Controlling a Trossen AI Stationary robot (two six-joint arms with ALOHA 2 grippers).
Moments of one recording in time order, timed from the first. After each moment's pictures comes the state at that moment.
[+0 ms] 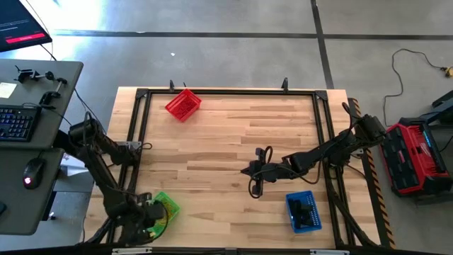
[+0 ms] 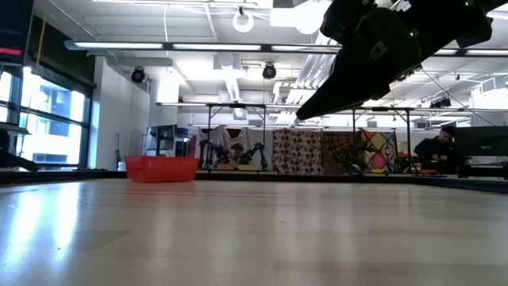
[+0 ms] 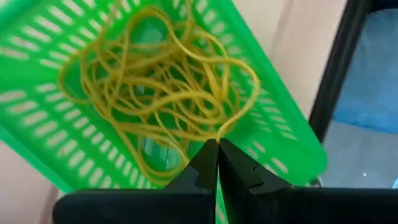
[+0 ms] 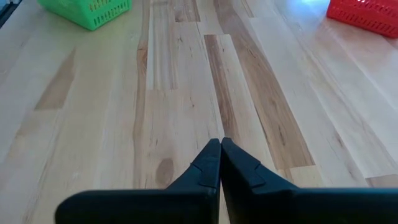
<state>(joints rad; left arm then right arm) -1.09 1.56 0.97 -0.74 -0.11 -1.32 0.34 1.58 0.75 0.20 0.38 0.23</state>
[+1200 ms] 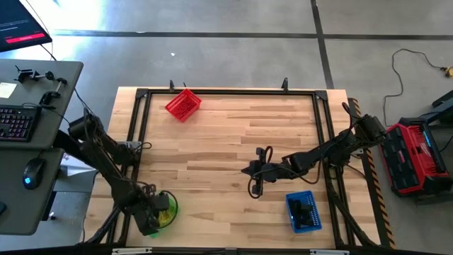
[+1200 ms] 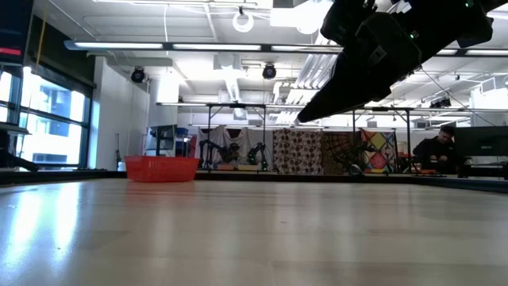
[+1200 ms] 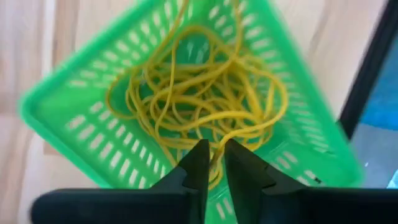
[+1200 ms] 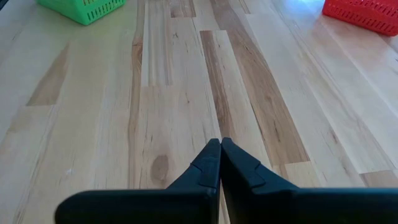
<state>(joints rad) -0.96 1.51 0.91 -0.76 -0.02 -1.20 0.34 1.58 0.75 0.19 0.39 0.23</state>
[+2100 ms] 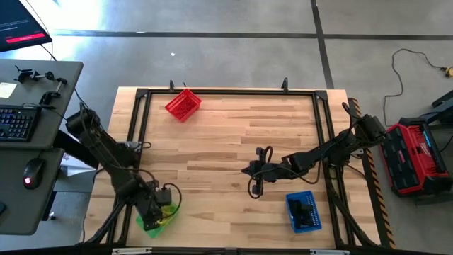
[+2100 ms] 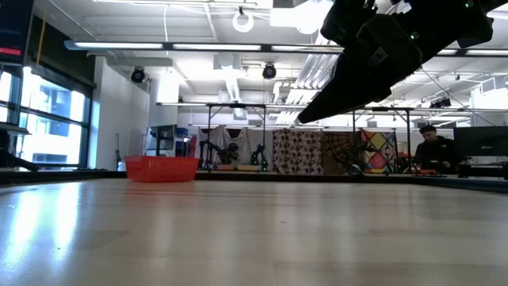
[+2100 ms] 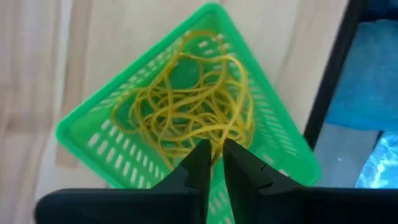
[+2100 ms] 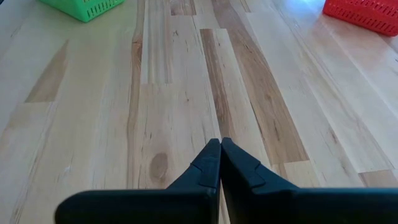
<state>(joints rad) -0.88 1.41 0.91 -0.77 0.02 -1.11 0.34 1.58 0.75 0.18 0.39 0.23</state>
